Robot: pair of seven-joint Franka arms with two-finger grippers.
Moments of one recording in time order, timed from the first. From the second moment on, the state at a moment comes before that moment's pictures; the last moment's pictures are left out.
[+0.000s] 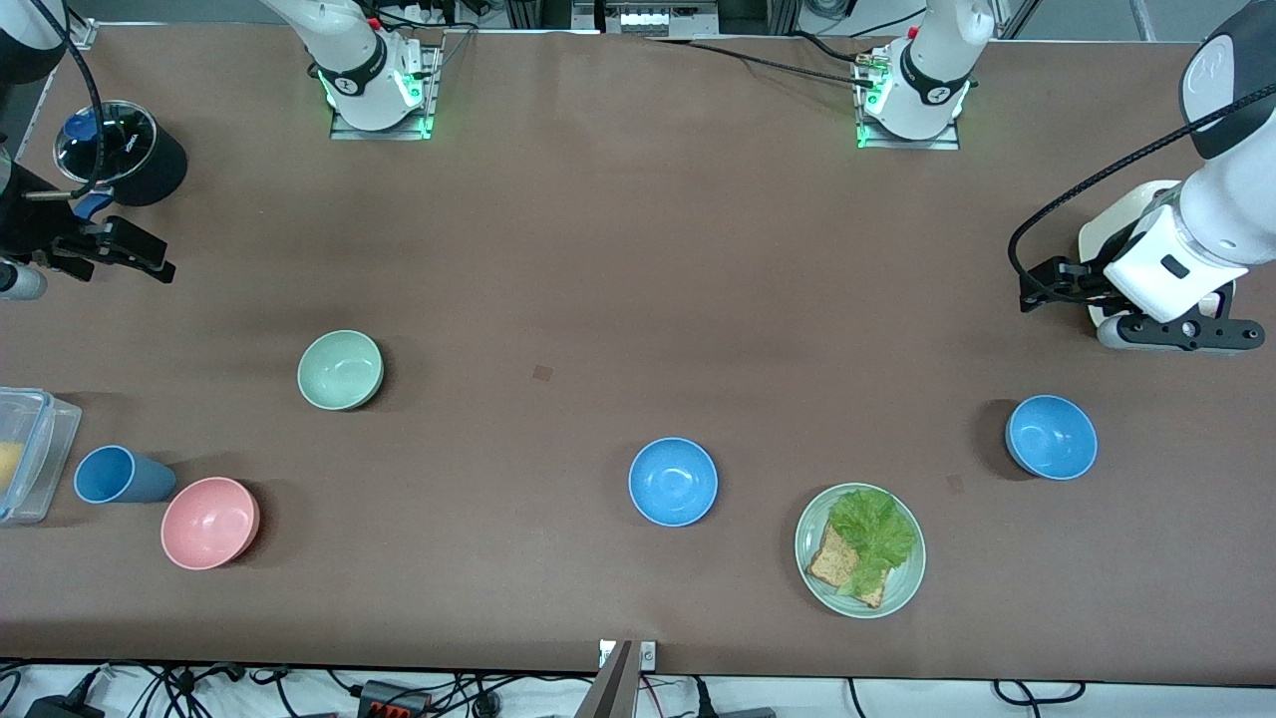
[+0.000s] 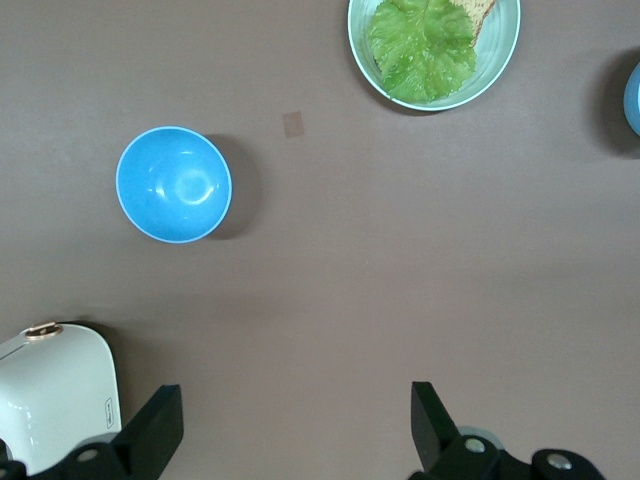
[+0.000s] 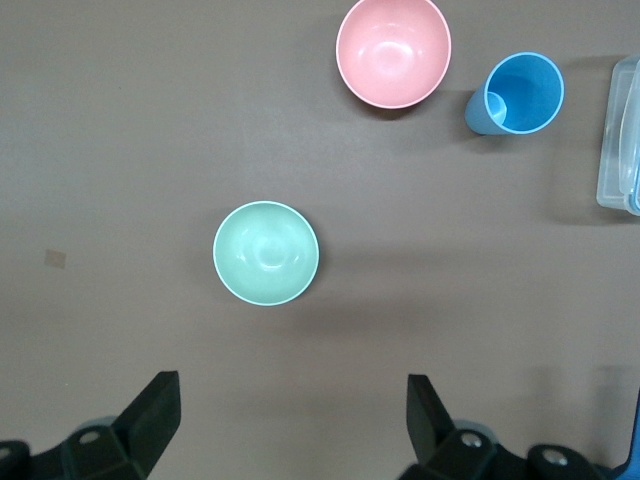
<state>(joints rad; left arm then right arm) -0.05 0.11 0.00 -1.65 0.00 1.69 -0.02 0.06 0.01 -0.12 -1.70 0.02 1.72 -0.04</state>
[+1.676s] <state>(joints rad) -0.05 0.11 0.00 -1.65 0.00 1.64 -0.01 0.06 0.32 -0.12 -1.74 0.02 1.88 -0.03</state>
